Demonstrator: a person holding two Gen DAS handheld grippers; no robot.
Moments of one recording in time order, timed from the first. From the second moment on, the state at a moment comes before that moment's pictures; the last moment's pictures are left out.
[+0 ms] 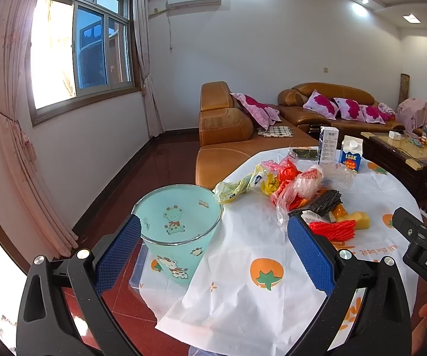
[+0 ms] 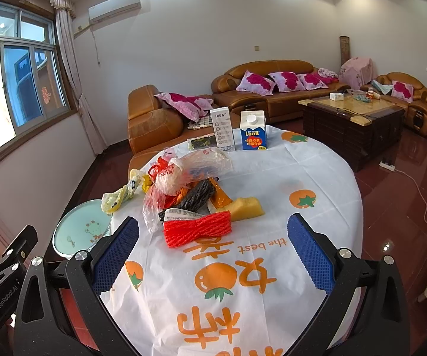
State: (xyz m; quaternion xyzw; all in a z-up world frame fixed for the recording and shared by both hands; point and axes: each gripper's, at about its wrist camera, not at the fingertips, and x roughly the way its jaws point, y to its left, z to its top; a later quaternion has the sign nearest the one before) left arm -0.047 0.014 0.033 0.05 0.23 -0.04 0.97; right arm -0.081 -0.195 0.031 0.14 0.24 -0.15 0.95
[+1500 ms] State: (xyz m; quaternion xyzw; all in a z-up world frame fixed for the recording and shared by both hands) left arm -0.014 0.002 -0.017 0.05 0.29 -0.05 0.96; right arm -0.055 -0.236 -0.019 0.16 0.28 -0.18 0.93
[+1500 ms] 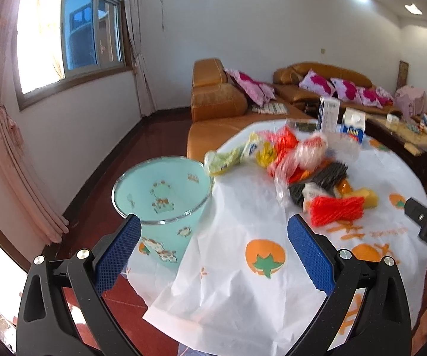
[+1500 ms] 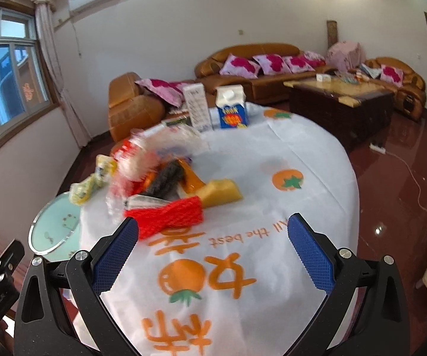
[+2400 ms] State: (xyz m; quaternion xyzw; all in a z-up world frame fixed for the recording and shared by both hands) left arm 0.089 -0.020 -0.070 0.04 0.36 -0.10 0.93; right arm 0.068 -0.261 -0.084 0.19 0.39 -0.01 0.90
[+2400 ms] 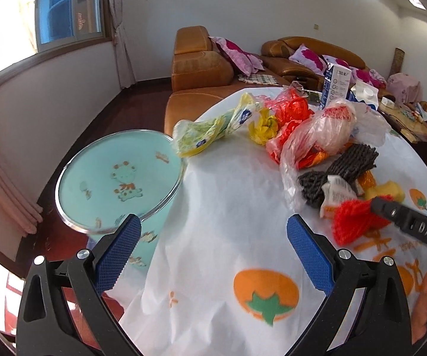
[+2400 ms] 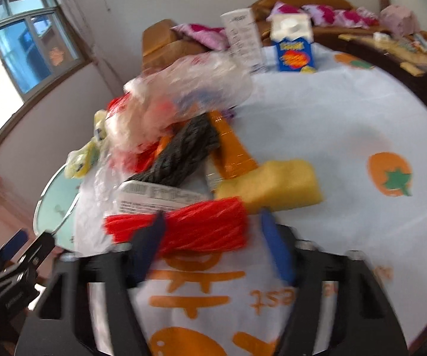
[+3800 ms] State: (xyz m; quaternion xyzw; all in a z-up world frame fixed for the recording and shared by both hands) left arm 0.130 -0.075 0.003 0.00 0.28 -0.22 0.93; right arm 0.049 -0.322 0.024 0.16 0.23 -0.10 0.95
